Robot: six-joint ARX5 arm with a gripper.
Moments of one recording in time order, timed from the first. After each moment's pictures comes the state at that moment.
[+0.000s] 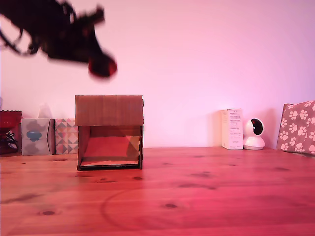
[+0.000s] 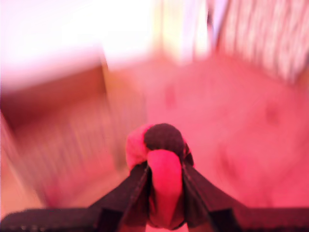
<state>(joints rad) -0.46 1.26 0.81 0.20 0.11 -0.04</state>
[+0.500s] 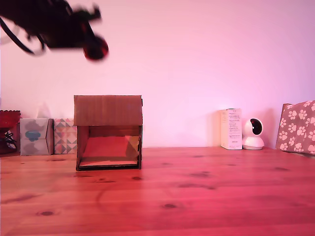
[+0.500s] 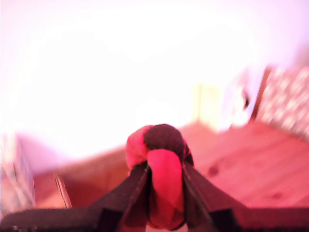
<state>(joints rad) -0.37 1.47 0.91 0.44 0.10 -0.02</state>
